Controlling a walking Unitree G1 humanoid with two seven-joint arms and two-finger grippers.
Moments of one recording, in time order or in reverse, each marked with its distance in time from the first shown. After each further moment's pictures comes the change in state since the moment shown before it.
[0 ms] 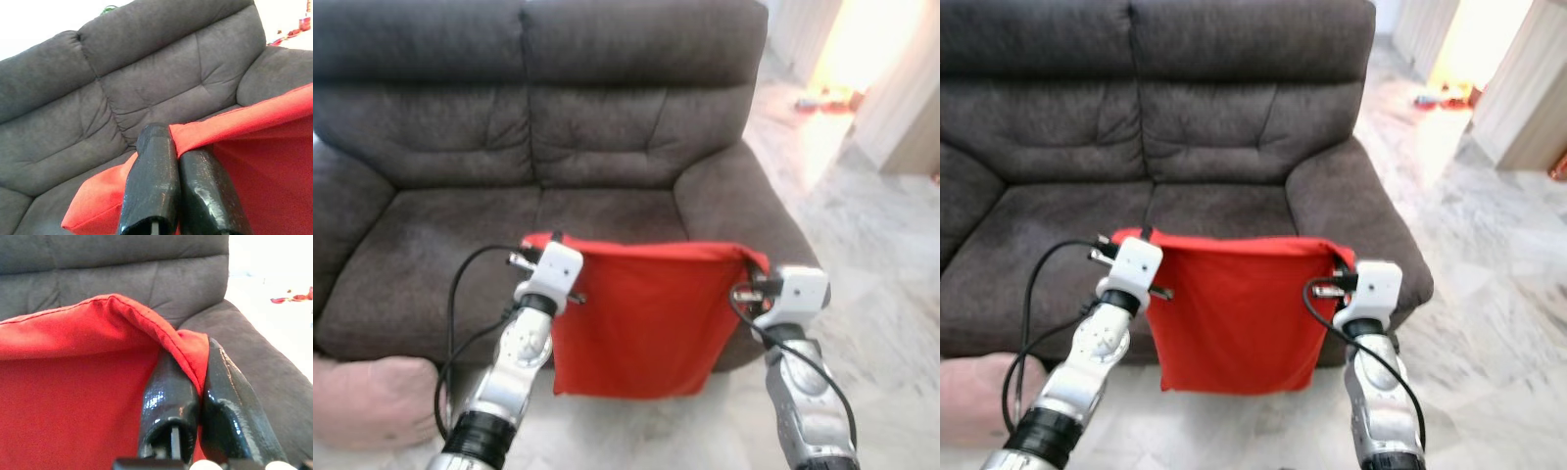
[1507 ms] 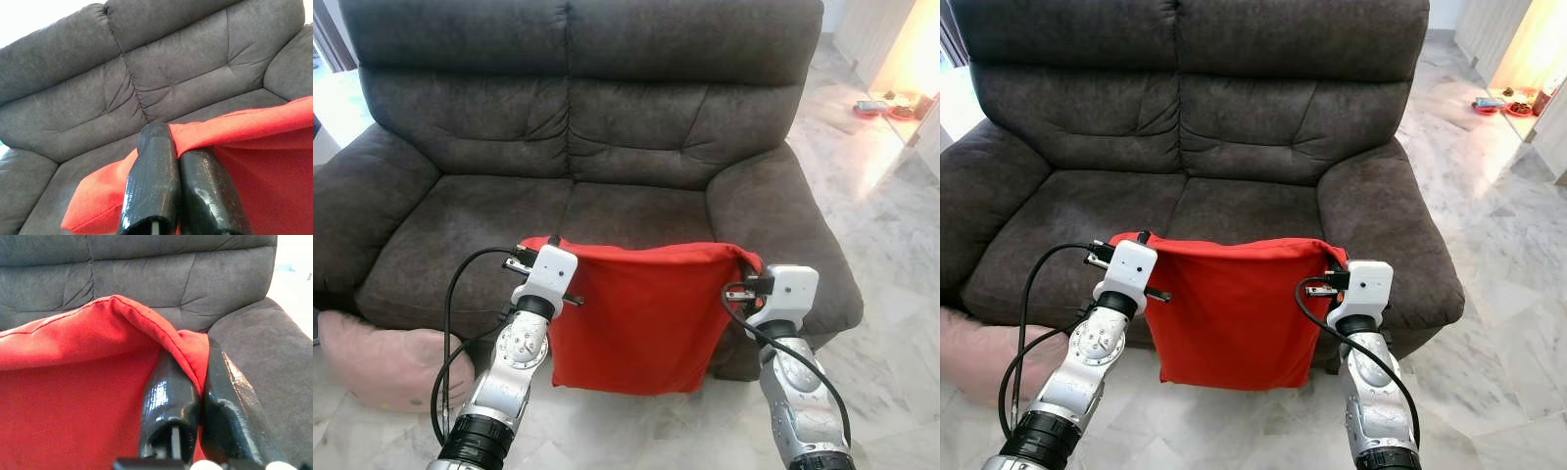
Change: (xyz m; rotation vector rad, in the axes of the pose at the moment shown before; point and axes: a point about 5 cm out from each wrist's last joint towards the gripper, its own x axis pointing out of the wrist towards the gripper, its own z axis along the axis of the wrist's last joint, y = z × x) left arm -0.003 0.005 -0.003 -0.030 0.022 0.005; right arm 0.003 0.008 0.001 -0.009 -0.003 0.026
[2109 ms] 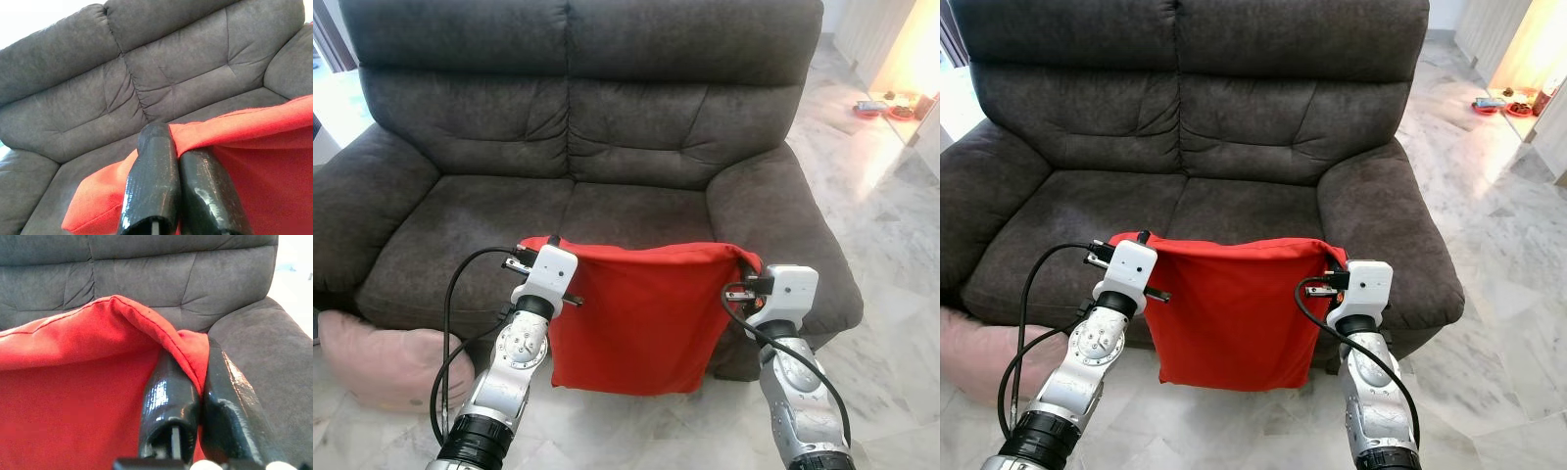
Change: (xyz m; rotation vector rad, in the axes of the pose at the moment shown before) left arm 0.000 0.002 0.000 0.012 0.000 -0.002; right arm 0.000 0.001 0.000 0.002 0.000 0.005
